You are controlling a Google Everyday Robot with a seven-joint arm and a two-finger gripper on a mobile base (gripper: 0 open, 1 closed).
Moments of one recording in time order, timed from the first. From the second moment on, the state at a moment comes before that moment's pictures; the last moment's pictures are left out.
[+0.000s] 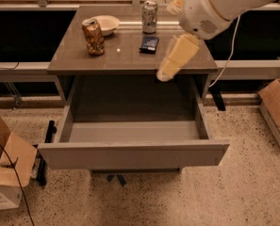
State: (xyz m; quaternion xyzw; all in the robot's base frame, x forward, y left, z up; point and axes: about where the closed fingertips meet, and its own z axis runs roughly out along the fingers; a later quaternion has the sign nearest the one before) arm 0.566 -0.064 0.992 -0.64 0.68 0.06 0.36
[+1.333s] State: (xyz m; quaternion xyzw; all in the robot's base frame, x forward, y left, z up) arm 0.694 0.030 0.928 -0.61 0.64 0.13 0.45
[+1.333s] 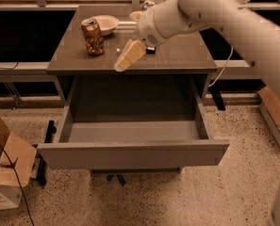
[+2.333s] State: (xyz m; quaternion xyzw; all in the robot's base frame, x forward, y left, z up) arm 0.810 0.115 0.874 -0.49 0.64 0.21 0.55
